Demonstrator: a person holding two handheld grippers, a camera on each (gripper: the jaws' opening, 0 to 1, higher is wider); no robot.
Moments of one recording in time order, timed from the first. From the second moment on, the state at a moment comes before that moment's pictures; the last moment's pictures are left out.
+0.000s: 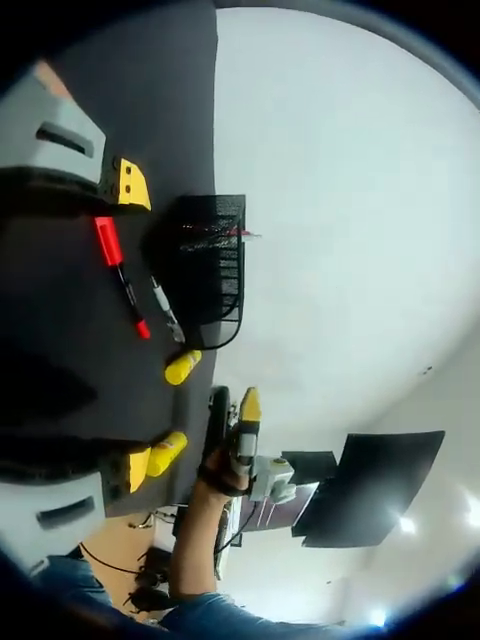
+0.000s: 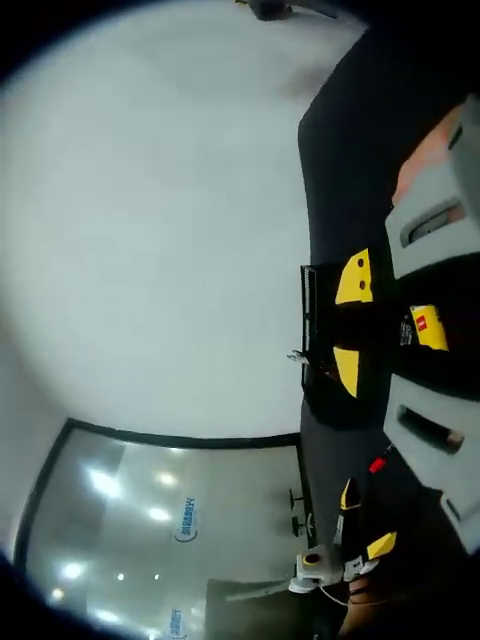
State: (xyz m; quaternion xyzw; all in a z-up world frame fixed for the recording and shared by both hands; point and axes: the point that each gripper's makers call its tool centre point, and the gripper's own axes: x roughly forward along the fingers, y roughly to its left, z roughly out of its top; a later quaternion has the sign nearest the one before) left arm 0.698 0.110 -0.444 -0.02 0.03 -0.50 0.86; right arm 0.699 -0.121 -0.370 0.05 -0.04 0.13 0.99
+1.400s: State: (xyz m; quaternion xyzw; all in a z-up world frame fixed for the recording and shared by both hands) left arm 0.713 0.118 -0.423 0.10 0.07 -0.50 0.86; right arm 0.679 -0.146 -0.407 0.11 -0.05 0.10 0.99
